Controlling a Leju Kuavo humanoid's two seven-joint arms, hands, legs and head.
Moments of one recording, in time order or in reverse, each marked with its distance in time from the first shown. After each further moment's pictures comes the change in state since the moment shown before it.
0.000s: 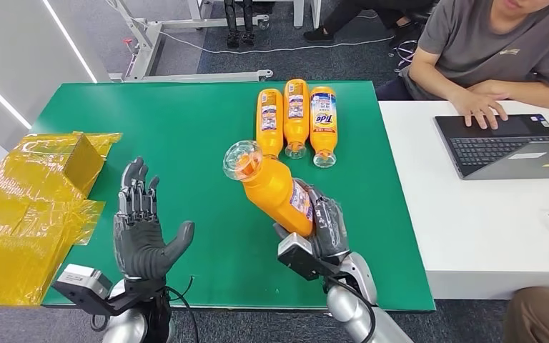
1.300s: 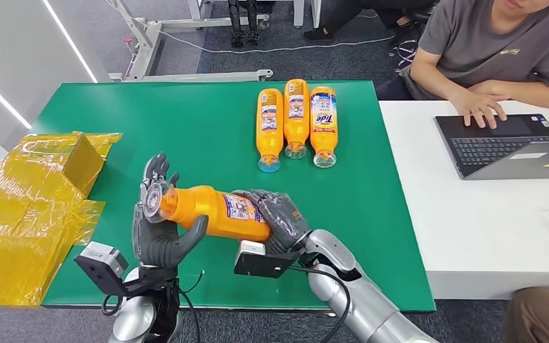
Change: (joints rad) left arm -0.050 -0.033 0.018 0.096 0.014 -0.087 0.041; right arm -0.182 0.031 0.161 0.128 0.158 0.335 0.013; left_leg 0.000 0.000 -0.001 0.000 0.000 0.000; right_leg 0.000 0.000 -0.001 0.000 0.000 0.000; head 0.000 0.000
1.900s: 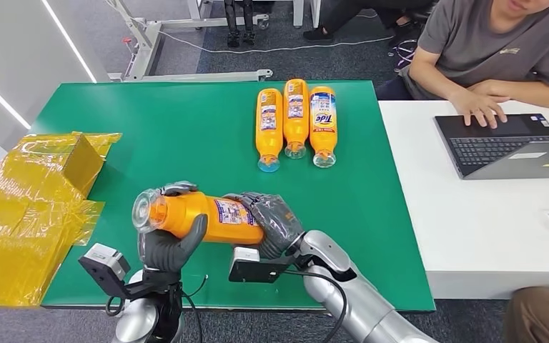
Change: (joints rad) left arm 0.010 -0.001 -0.002 0.014 0.018 -0.014 -0.013; right arm -0.013 0.009 0.031 0.016 0.002 -0.026 -0.021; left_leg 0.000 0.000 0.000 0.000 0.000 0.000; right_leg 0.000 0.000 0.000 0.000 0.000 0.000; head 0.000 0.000
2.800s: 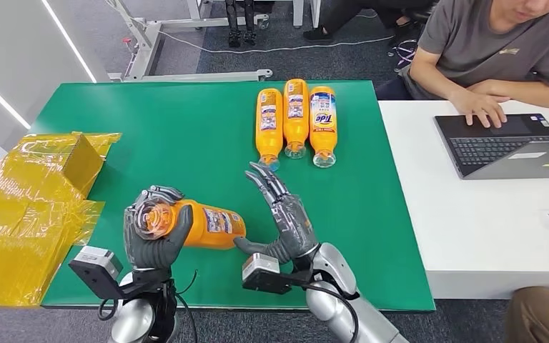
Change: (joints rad) left arm 0.004 0.010 0.014 -0.019 -0.038 0.119 -0.019; right arm 0.129 -0.010 -0.046 -0.180 -0.109 -0.229 -0.055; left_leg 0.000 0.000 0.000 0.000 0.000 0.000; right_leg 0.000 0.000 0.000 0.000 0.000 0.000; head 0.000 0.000
